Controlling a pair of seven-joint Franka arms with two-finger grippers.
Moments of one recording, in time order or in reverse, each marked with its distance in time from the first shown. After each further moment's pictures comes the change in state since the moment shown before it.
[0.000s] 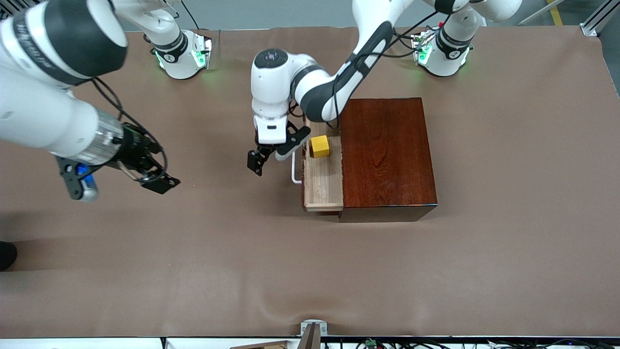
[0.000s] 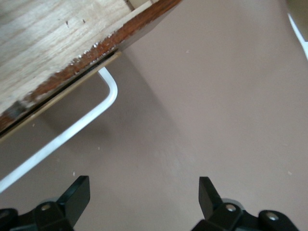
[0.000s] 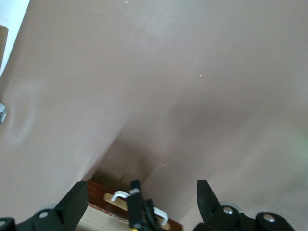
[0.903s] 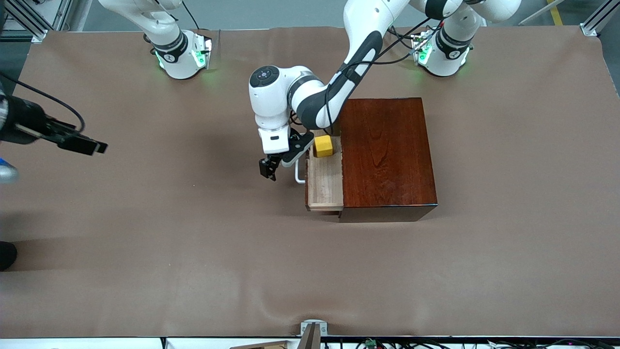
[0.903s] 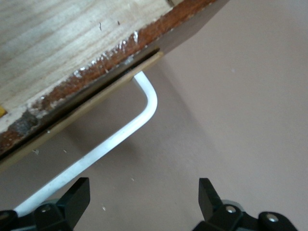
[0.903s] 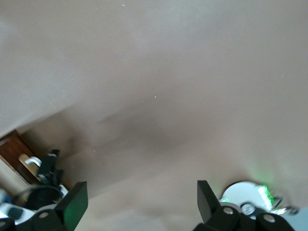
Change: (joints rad) left arm -0.035 0.044 0.053 0.025 0.001 -0.158 -0.019; right arm -0.209 -0.099 -0.009 0.002 -0.017 -0.228 -0.729
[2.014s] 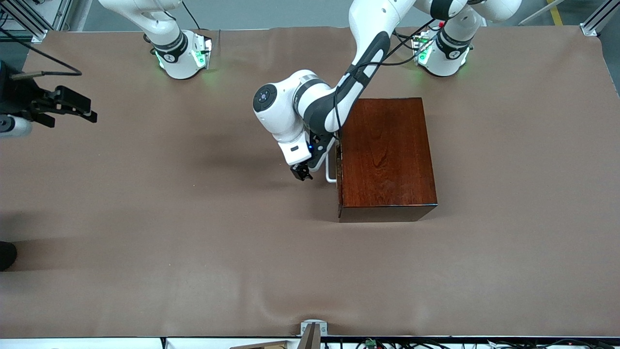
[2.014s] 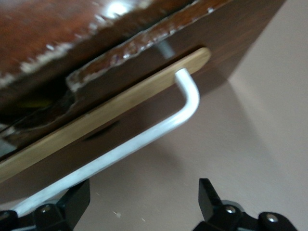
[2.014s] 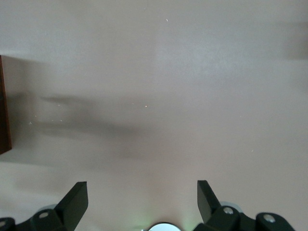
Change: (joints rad) left arm 0.026 -0.005 0.018 0.008 0.006 -0.374 -0.018; right arm 0.007 -0.254 0.018 -0.324 -0.101 0.183 -0.545
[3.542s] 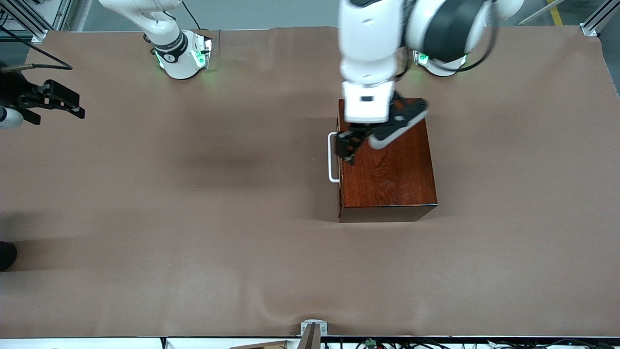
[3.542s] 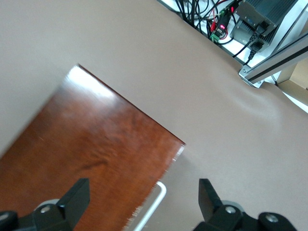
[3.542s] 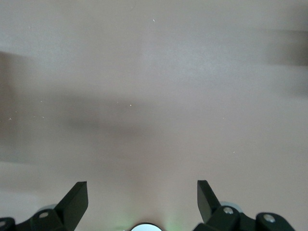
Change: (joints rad) left arm 0.217 -0.566 0.003 -0.172 -0.002 0.009 0.708; right arm -0.011 -0.030 -0.018 -0.037 -0.045 0.019 -0.053
